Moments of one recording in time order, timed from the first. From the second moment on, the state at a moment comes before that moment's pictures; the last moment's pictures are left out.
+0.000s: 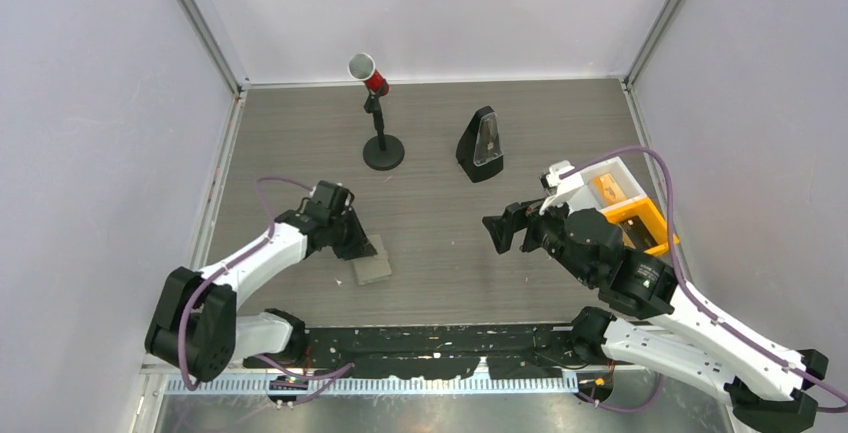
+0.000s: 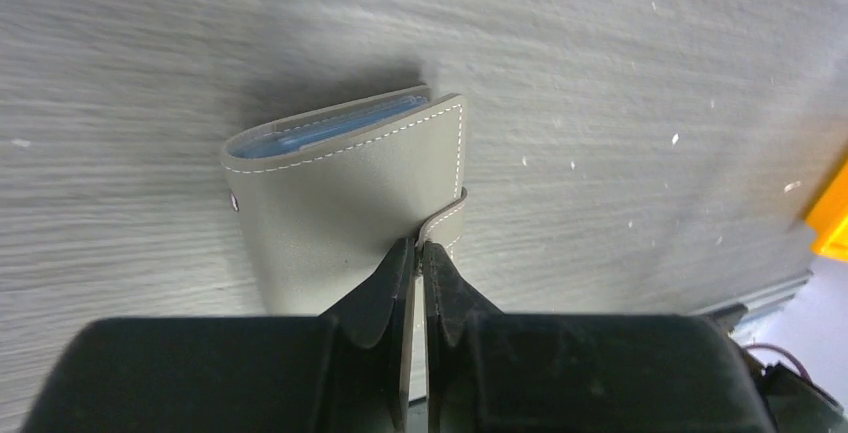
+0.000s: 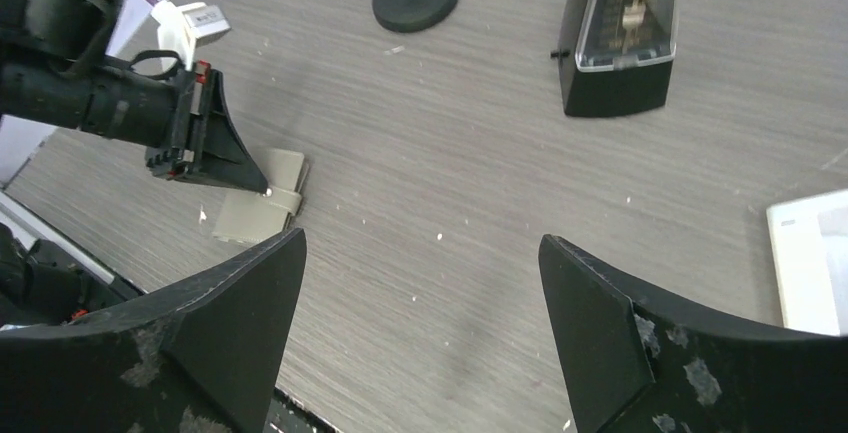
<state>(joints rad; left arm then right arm) -0.38 1.24 0.63 -0.44 0.19 -0.80 0.95 0.63 0.80 -0.44 0.37 0.34</state>
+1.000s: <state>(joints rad) -0.47 0.61 0.74 -0.83 0.02 -0.64 1.08 1.35 0.91 -0.35 0.36 0.76</state>
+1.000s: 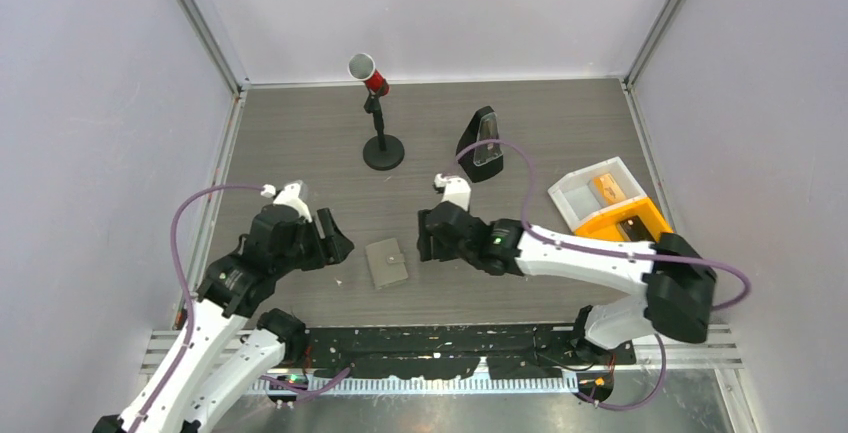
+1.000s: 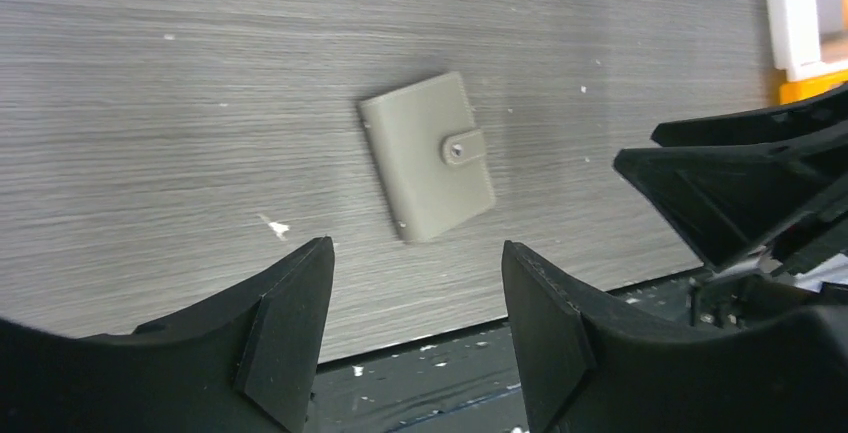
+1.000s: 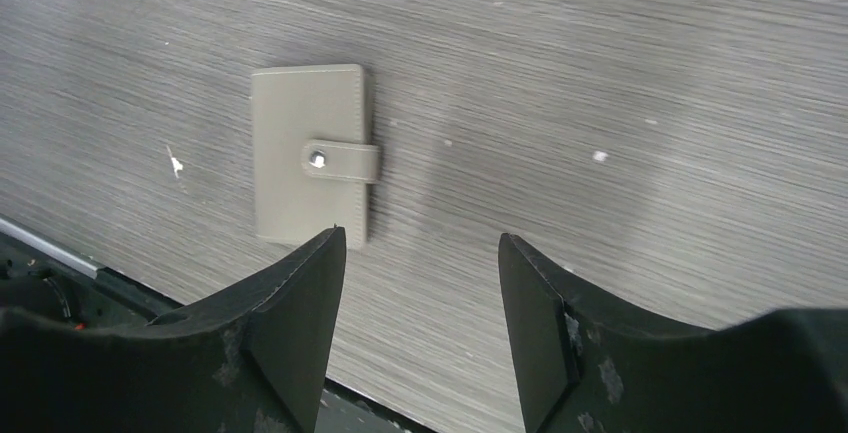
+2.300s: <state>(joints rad) -0.47 0.49 0.74 -0.92 -0.10 -0.55 1.16 1.88 1.19 -0.31 0.36 0.87</state>
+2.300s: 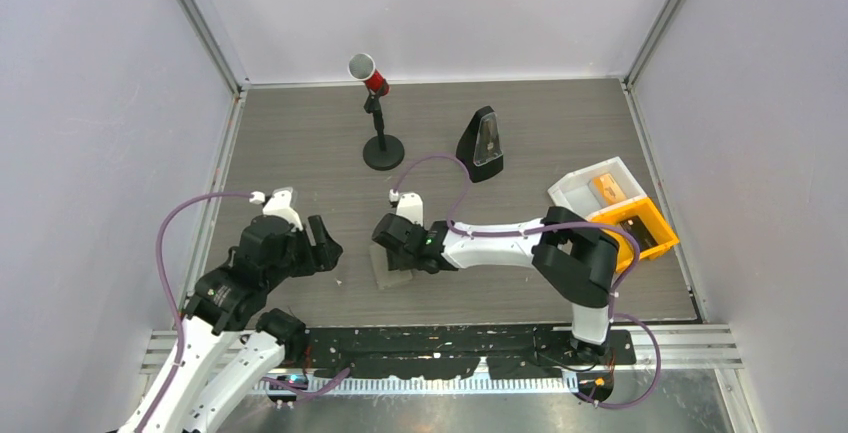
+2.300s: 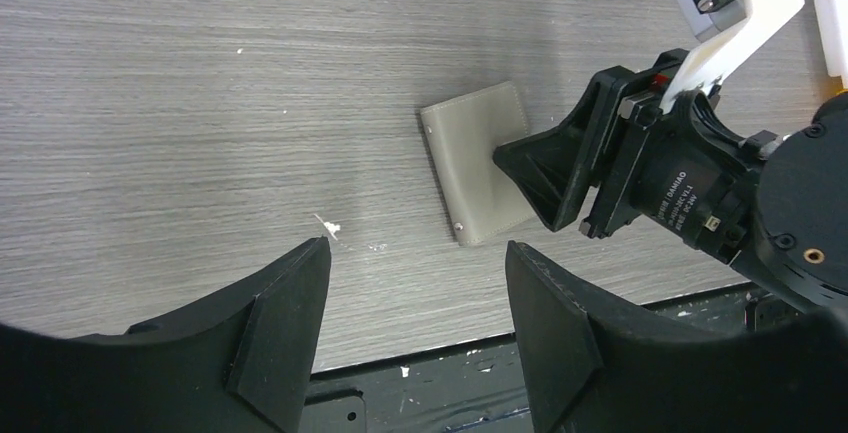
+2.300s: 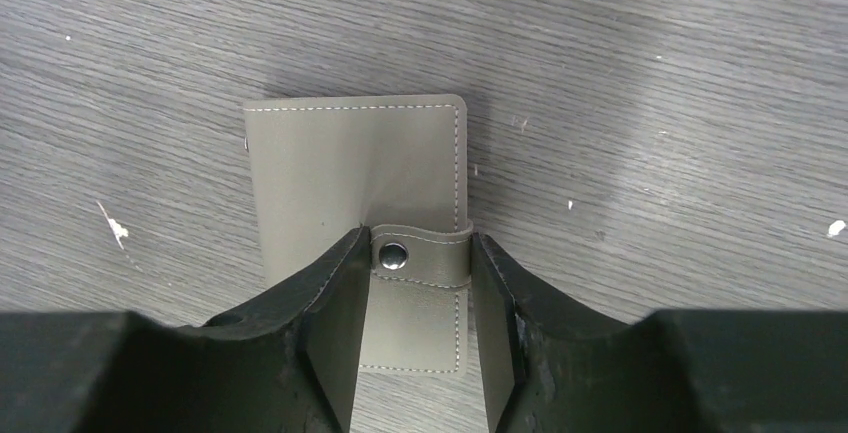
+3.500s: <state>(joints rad) -0.47 0.89 0.47 -0.47 0.26 -0.71 1.16 1.44 0.74 0.07 0.25 0.78</state>
